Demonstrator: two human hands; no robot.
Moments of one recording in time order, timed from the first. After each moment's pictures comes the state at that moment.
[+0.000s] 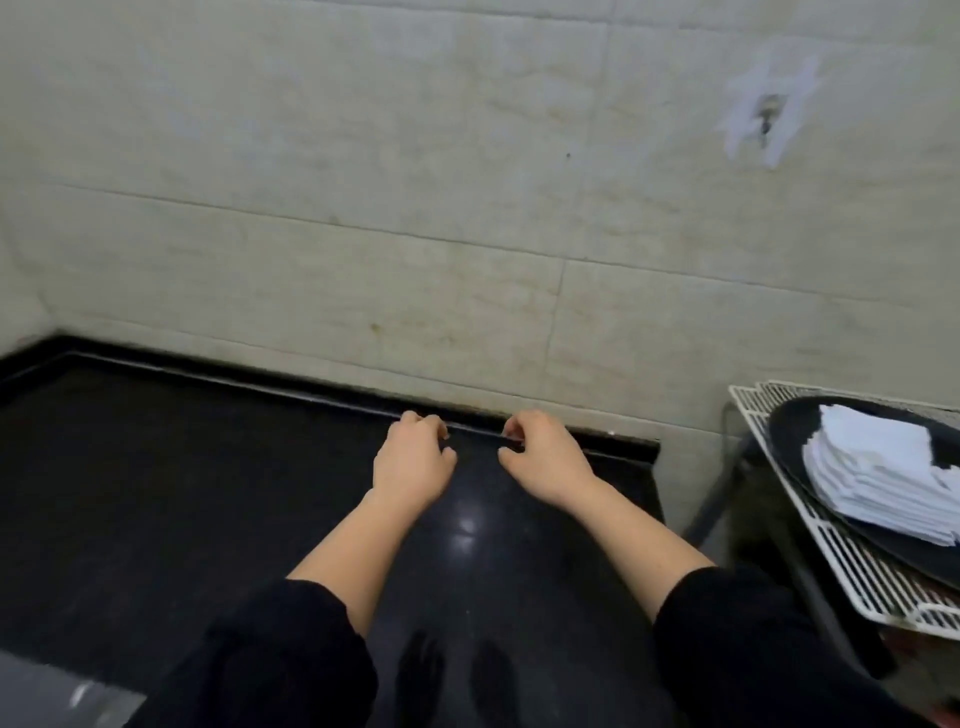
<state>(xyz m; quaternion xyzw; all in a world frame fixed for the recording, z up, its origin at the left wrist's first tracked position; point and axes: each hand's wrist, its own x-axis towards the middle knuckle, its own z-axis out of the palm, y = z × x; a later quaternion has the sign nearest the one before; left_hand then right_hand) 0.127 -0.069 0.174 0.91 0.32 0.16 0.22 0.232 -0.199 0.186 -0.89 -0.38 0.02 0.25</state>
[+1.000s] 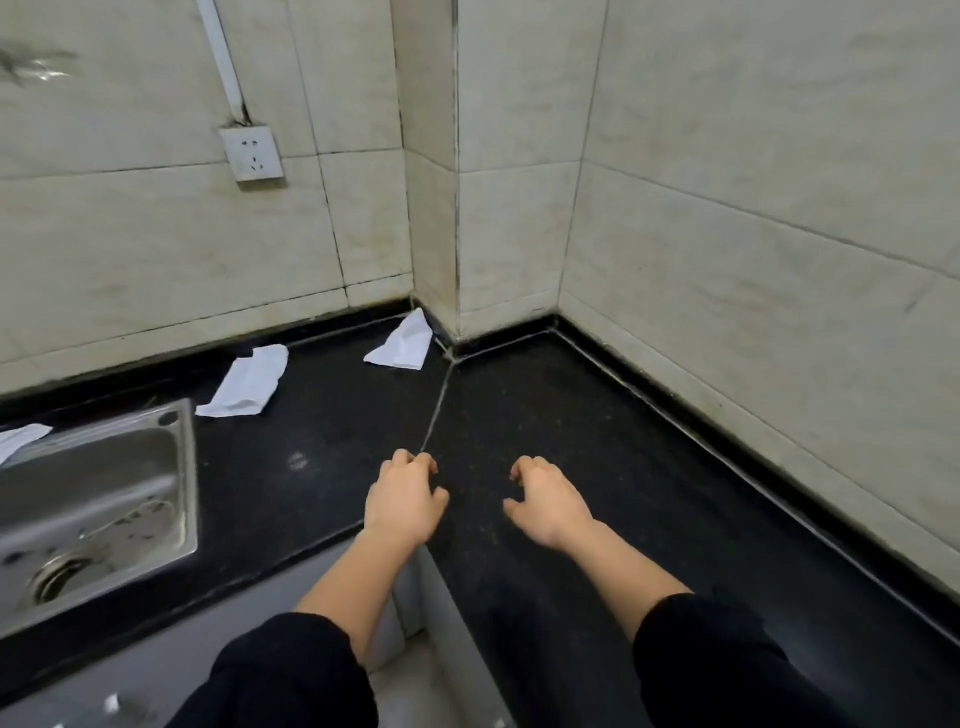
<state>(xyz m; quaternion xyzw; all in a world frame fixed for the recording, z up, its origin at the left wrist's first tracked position) -0.326 0.369 0.099 0.70 0.69 0.12 0.16 -0.143 0.361 0.101 -0.68 -0.70 0.21 0.09</state>
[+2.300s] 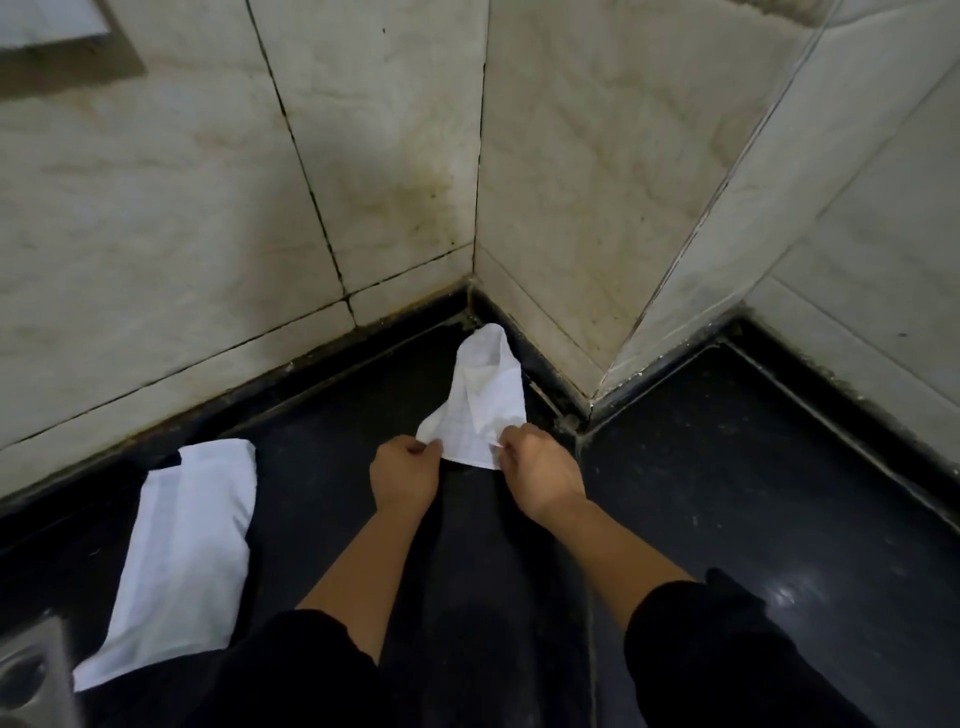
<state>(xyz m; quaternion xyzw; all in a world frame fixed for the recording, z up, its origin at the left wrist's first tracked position) -0.483 0.874 -0.048 0.41 0.76 0.27 0.42 -0.332 0.857 -0.040 -0.70 -0.67 0.21 0.09</state>
